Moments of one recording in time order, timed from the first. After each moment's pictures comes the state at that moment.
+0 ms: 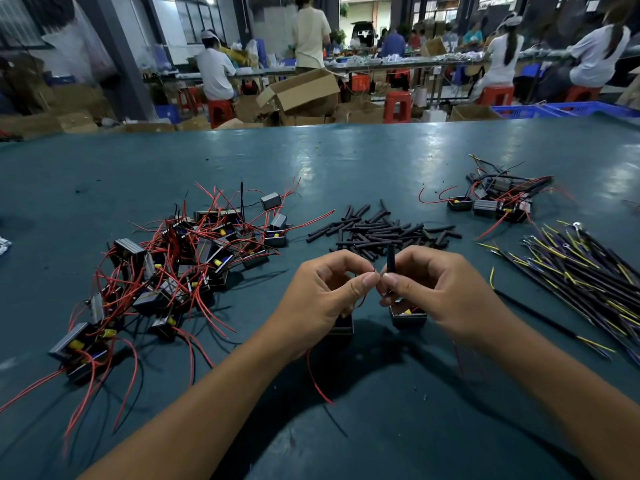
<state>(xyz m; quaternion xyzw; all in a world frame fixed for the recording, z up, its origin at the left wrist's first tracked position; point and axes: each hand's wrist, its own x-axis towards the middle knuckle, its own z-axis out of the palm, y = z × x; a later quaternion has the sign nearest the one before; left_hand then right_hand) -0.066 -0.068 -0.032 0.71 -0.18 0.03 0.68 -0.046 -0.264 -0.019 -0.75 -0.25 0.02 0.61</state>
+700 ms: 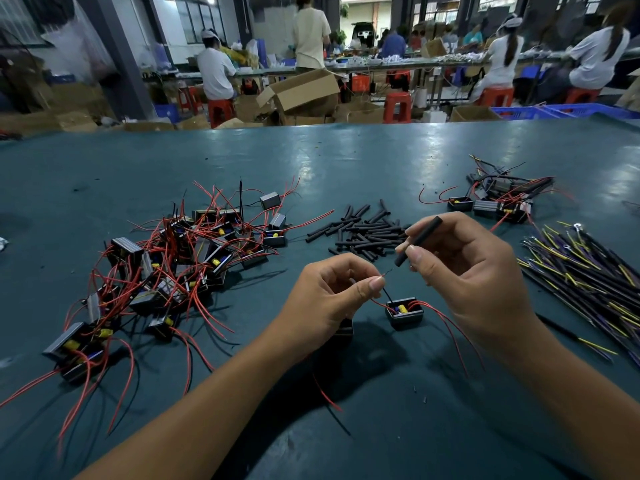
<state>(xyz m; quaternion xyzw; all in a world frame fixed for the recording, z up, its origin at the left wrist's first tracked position) -0.067 -0.072 -0.032 0.70 -0.19 0.03 0.68 -0.058 -0.264 0.000 -0.71 -0.28 -0.17 0.63</state>
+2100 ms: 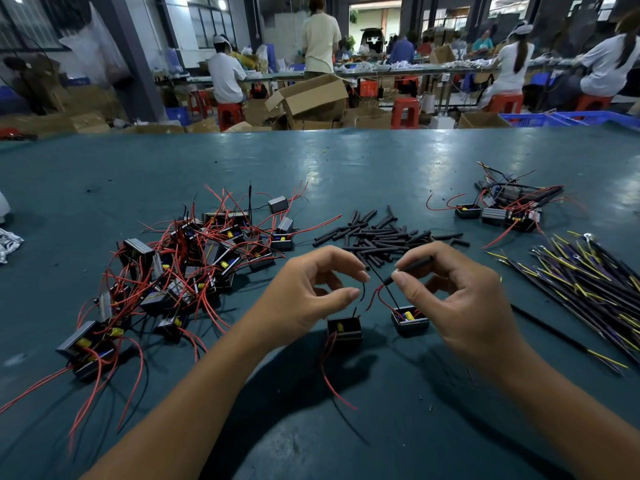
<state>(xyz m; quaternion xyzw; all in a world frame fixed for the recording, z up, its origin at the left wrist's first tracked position) -0.061 -0.034 -0.022 0.79 -0.22 0.04 0.57 -0.057 -0.259 -0.016 -0.76 -0.29 -0.20 0.54</state>
